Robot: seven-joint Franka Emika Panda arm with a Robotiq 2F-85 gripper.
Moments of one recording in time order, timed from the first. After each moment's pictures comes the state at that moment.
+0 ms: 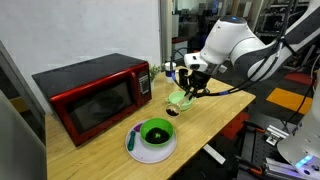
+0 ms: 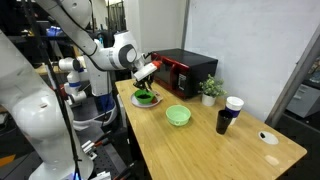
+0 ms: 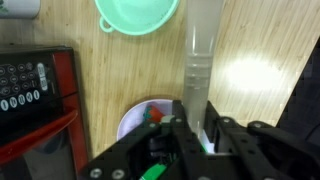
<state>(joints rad) 0.19 -0.25 0.03 -2.72 -0.35 2.80 -0.97</state>
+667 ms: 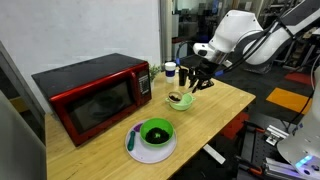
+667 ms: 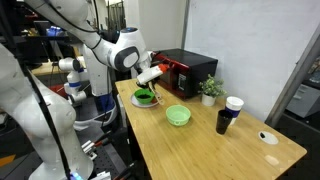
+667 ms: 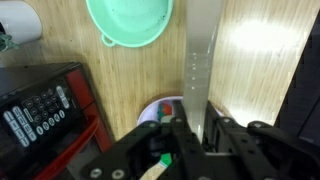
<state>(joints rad) 0.27 -0.35 -0.15 -2.77 -0.03 2.83 -1.20</state>
